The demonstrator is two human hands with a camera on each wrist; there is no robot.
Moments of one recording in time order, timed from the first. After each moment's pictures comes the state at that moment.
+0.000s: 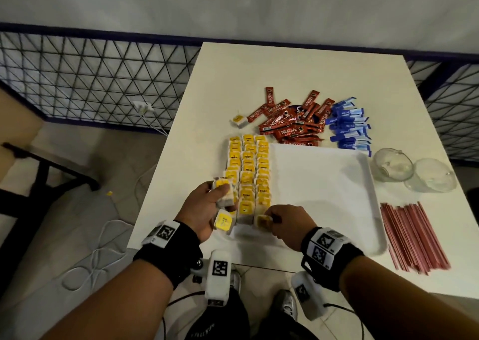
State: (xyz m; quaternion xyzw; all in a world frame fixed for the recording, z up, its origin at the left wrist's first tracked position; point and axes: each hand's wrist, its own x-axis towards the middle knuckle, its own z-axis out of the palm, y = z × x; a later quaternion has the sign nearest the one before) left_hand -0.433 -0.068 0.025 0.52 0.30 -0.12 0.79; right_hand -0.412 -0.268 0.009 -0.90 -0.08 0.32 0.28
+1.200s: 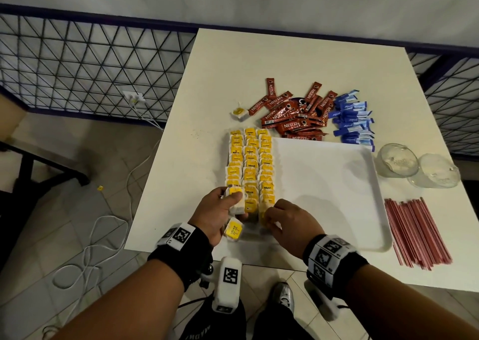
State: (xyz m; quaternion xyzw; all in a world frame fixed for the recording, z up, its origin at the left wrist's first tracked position) left_hand -0.433 -0.074 -0.009 0.53 0.30 -0.16 0.78; right_hand -0.425 -0.266 -0.014 -0.93 -0.26 0.15 0.21
